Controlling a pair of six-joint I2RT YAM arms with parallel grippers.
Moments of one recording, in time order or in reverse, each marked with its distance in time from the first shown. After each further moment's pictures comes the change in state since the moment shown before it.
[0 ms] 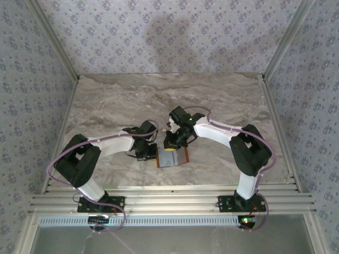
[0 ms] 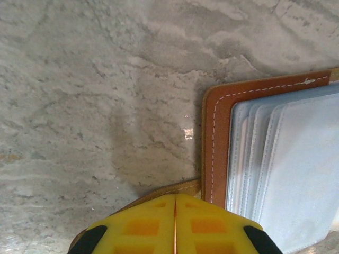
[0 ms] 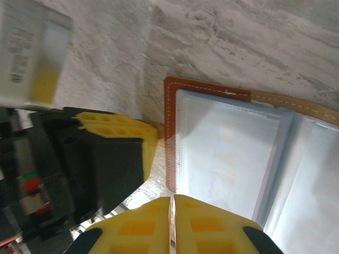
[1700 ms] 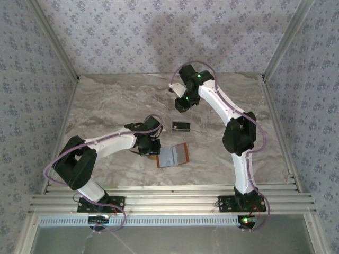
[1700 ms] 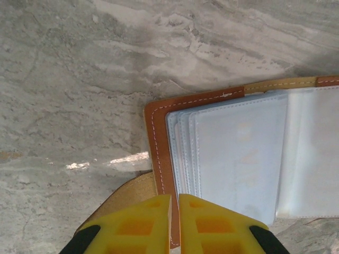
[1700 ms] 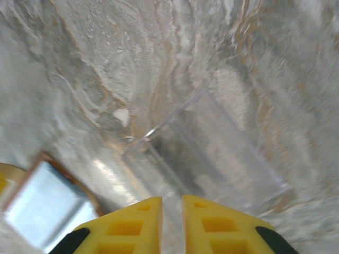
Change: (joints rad) left arm -0.053 -0.021 0.121 -0.101 -0.082 0.001; right arm -0.246 0.314 0.855 -0.585 0.273 -0.904
